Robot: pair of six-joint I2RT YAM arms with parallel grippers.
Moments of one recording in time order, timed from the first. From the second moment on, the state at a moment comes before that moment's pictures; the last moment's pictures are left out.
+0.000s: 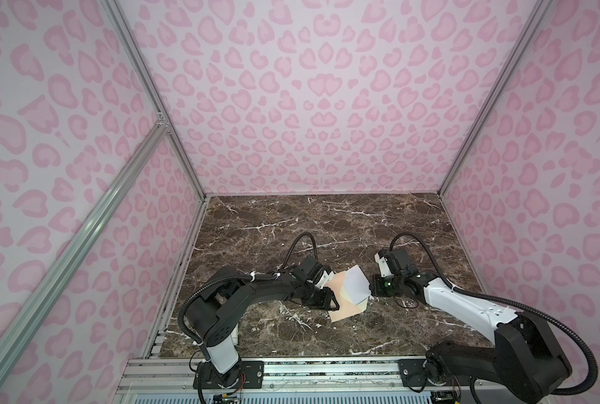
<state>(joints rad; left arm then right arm) -0.78 1.74 0.82 -0.19 0.58 -0.56 0.44 1.28 0.65 -0.44 -0.19 0.46</state>
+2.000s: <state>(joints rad) -0.78 1.69 0.83 -0.23 0.52 -0.56 0.53 1.37 0.56 -0.27 -0.35 0.59</state>
